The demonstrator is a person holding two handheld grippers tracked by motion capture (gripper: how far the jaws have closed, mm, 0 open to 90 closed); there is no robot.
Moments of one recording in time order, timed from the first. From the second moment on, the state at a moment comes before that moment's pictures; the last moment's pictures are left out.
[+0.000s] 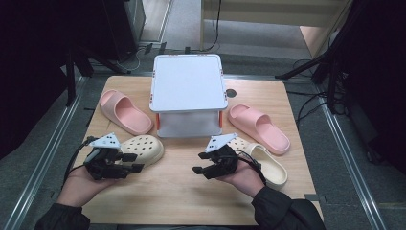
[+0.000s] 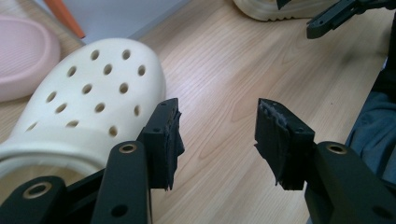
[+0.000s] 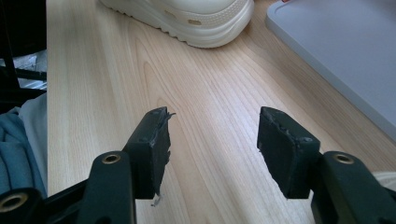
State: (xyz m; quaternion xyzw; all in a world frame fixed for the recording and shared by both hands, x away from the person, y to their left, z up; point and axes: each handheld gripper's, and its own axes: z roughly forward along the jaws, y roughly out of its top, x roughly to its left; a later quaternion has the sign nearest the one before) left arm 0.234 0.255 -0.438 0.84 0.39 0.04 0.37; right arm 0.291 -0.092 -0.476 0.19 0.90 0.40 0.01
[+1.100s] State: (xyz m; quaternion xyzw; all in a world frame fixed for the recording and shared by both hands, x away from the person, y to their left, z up) left arm 0.250 0.293 -0.480 0.83 0.45 0.06 0.33; right arm 0.290 -0.088 -0.480 0.18 0.90 0.39 0.00
